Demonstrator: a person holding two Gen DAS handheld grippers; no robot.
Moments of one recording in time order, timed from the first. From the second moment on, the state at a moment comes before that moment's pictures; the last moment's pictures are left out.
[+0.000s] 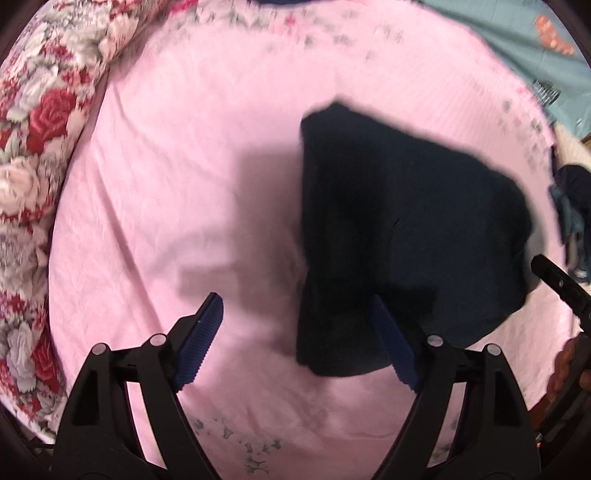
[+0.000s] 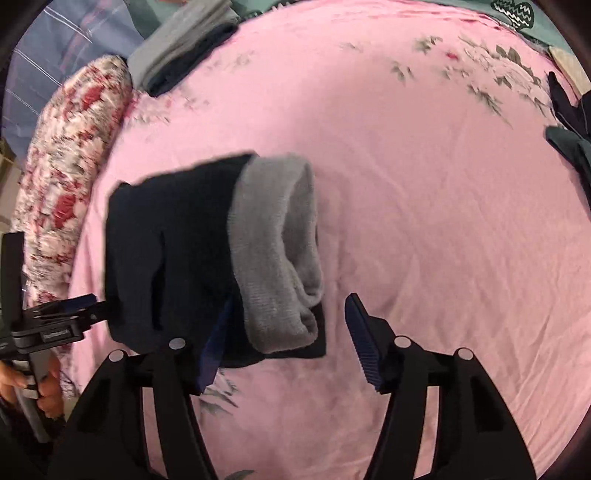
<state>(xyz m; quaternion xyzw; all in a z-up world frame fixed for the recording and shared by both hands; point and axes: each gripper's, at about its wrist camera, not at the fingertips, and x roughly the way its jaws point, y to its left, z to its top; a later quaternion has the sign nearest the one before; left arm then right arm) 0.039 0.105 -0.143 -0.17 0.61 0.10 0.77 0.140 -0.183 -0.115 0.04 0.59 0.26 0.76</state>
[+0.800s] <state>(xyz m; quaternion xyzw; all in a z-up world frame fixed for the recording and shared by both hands) 0.100 0.105 -0.175 -0.20 0.62 0.10 0.75 0.192 -0.180 -0.135 0.15 0.61 0.27 0.73</state>
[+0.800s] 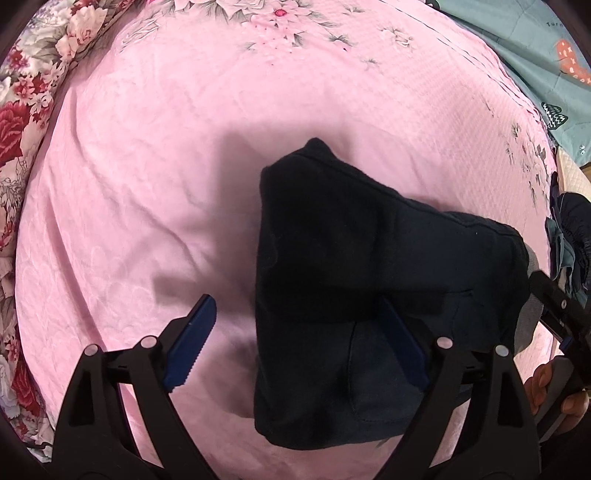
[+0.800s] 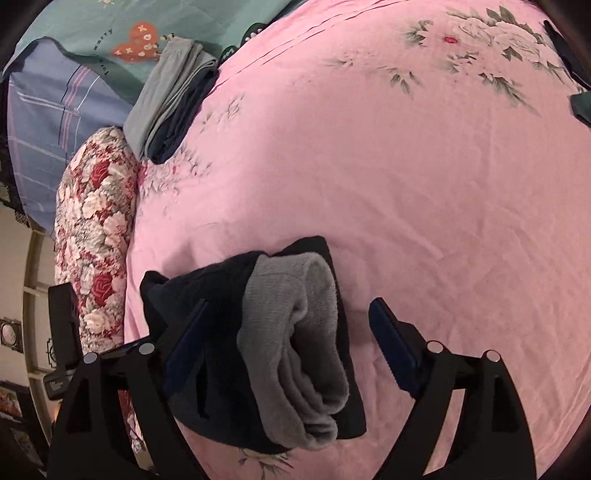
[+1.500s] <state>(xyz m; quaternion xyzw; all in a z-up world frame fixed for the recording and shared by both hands) 0.076 0.120 -0.171 -0.20 0.63 0.11 0.74 0.166 -0.143 -0.156 0.04 0.61 0.31 0.73</state>
